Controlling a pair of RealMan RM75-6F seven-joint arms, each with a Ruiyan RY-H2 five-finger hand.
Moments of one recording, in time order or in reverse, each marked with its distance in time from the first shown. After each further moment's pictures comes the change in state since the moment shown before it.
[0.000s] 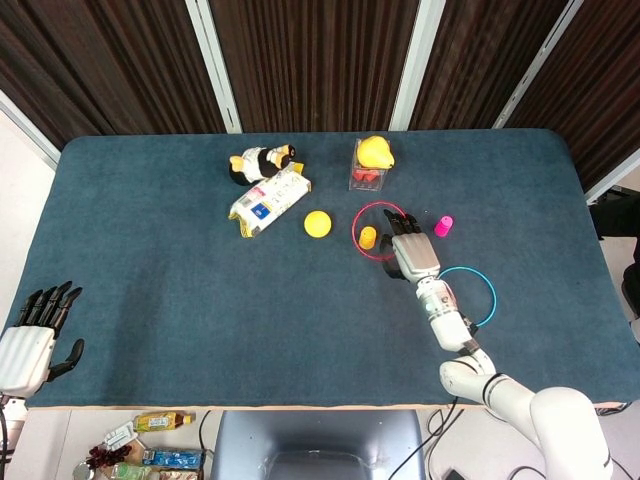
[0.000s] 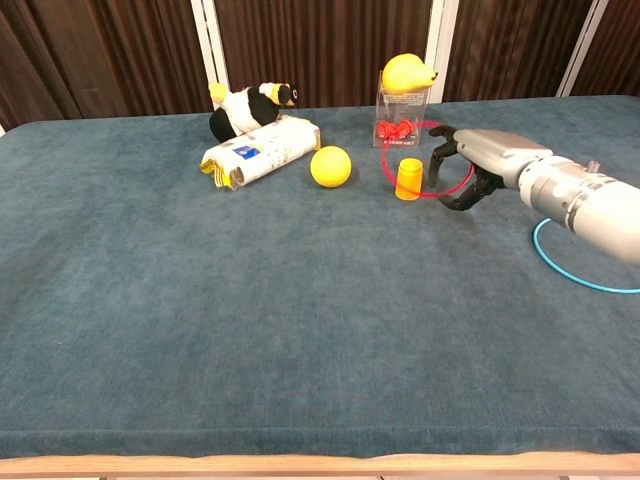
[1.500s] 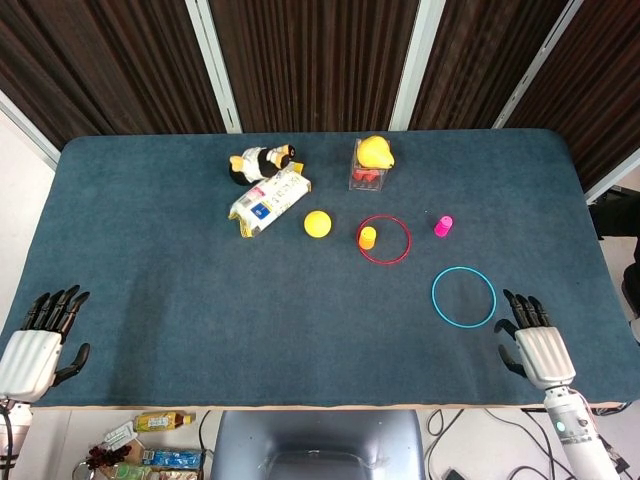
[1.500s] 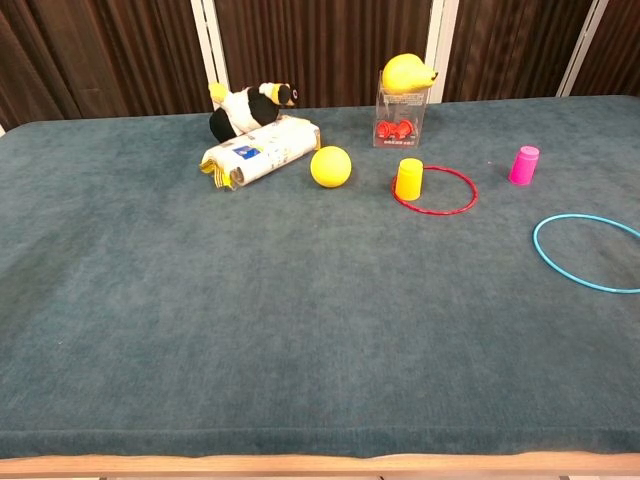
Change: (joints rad) left arm 0.004 -0.010 0.012 -0.009 0.027 0.012 0.034; right arm -0.580 0.427 -0.348 -0.422 -0.166 0.523 -0.050
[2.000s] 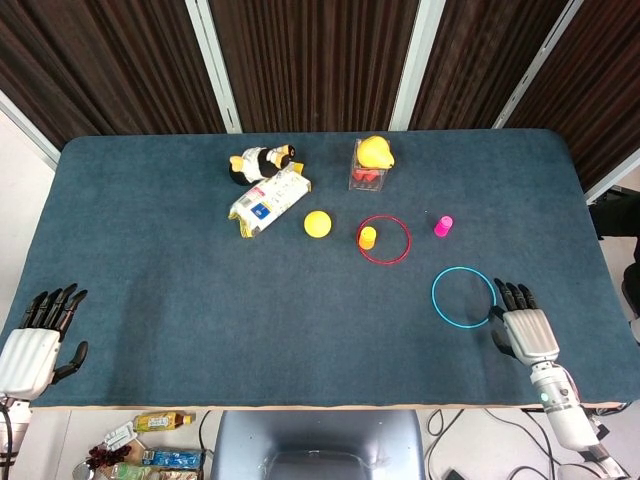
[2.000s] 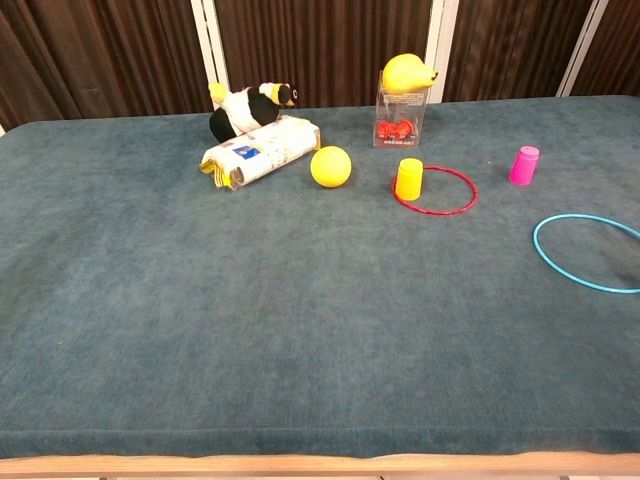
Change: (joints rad) left arm -0.004 0.000 -0.005 0.003 -0.014 -0.010 0.001; right arm 0.079 -0.117 0.062 0.215 0.016 -0.175 0.048
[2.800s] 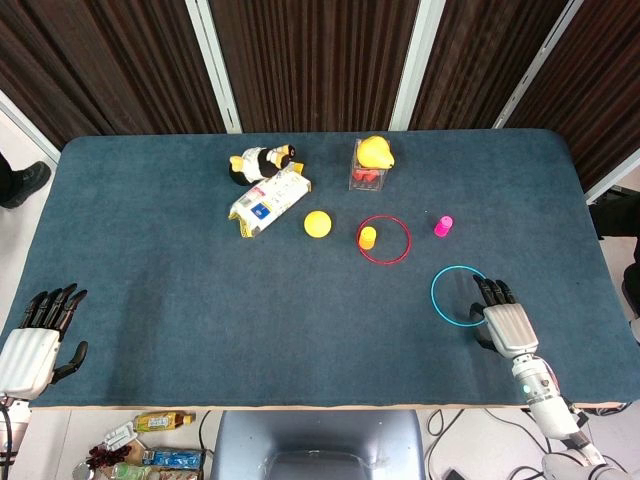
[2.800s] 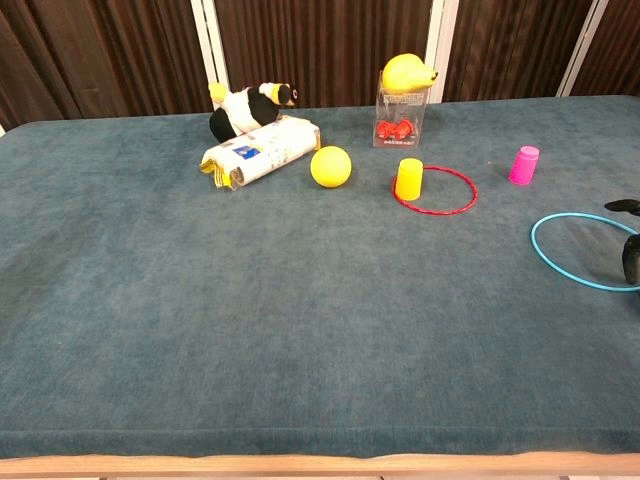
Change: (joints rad) left arm 0.000 0.004 0.002 -0.003 0.000 -0.001 -0.005; right arm 0.038 -0.060 0.015 0.049 -0.043 -0.024 0.046
